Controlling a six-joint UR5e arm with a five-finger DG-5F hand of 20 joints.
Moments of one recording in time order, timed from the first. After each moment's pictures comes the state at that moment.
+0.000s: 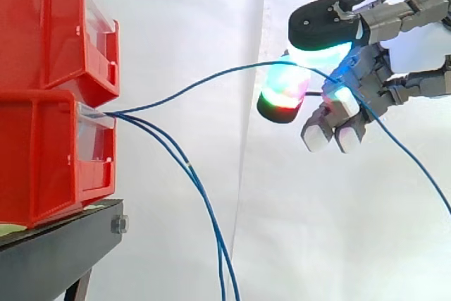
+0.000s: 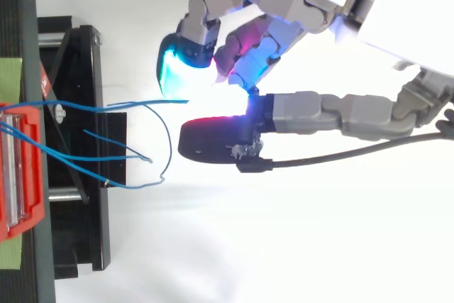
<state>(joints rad) 0.18 -2.10 -1.20 -3.03 -1.00 -0.57</state>
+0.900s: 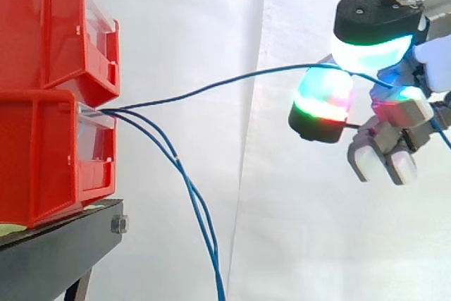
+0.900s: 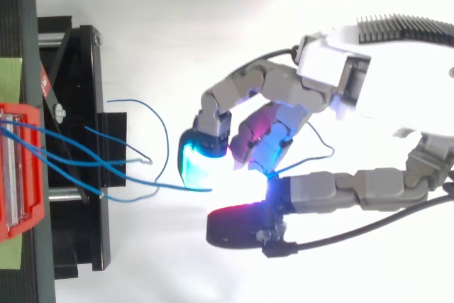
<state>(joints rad) 0.22 -2.09 -1.20 -3.18 -1.11 -0.30</state>
